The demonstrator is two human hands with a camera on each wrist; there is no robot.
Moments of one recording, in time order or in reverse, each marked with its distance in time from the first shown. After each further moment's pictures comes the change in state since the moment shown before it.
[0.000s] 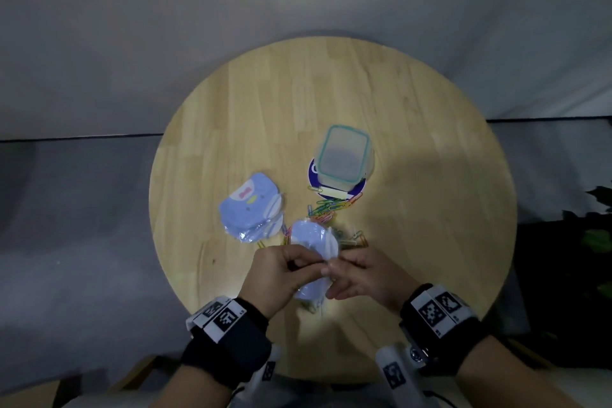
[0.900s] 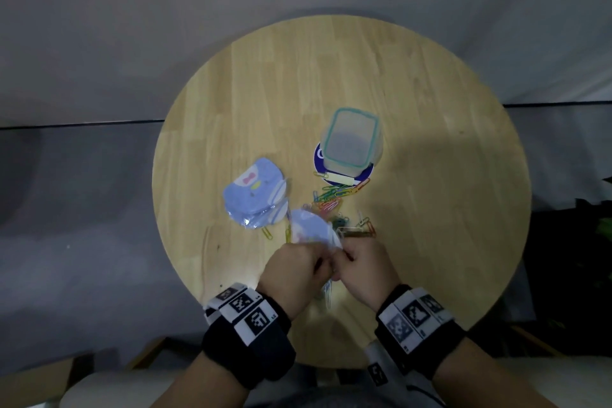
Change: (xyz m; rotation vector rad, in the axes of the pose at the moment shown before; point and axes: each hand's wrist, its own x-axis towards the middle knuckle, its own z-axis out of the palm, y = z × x) left_hand -0.003 -0.004 0.014 0.724 -0.070 0.190; right_hand 0.025 0.028 0.025 -0.468 0.404 -0.110
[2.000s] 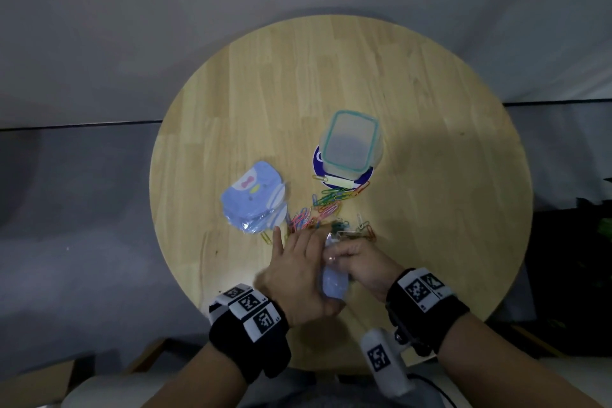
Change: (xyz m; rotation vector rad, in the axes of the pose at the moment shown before) left_hand 0.006 -0.018 0.020 0.287 -0.042 0.055; right_hand 0.024 0.008 -0.007 0.571 -0.355 0.132
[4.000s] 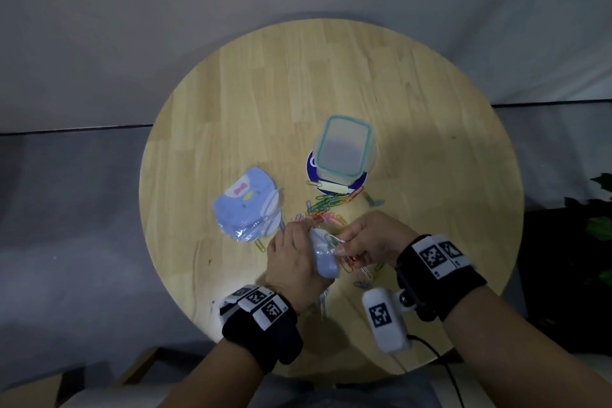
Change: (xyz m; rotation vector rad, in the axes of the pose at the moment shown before) left_hand 0.029 0.000 0.018 -0.205 0.250 -0.152; right_hand 0.006 -0.059 -0.032 -0.276 0.120 0.337
